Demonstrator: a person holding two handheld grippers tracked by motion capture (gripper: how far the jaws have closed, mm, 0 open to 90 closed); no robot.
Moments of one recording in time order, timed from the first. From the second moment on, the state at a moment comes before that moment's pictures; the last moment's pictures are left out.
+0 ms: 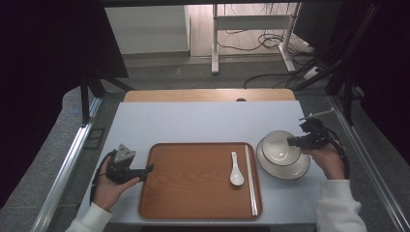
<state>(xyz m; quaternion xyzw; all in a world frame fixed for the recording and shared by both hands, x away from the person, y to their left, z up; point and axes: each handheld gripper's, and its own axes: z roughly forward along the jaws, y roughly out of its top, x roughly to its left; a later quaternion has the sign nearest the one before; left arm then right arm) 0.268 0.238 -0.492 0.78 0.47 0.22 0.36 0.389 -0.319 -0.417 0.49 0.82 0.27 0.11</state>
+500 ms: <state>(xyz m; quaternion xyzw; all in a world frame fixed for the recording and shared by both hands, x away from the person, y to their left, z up) 0.268 0.236 -0.493 0.78 0.47 0.22 0.36 0.377 -0.278 -0.403 0.43 0.85 0.30 0.10</state>
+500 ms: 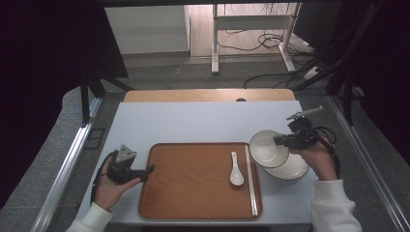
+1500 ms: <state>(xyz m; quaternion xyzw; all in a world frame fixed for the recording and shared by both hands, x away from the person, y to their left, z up) 0.269 0.235 -0.494 0.78 0.46 0.21 0.36 0.364 -0.163 -0.408 0.31 0.90 0.31 0.07</state>
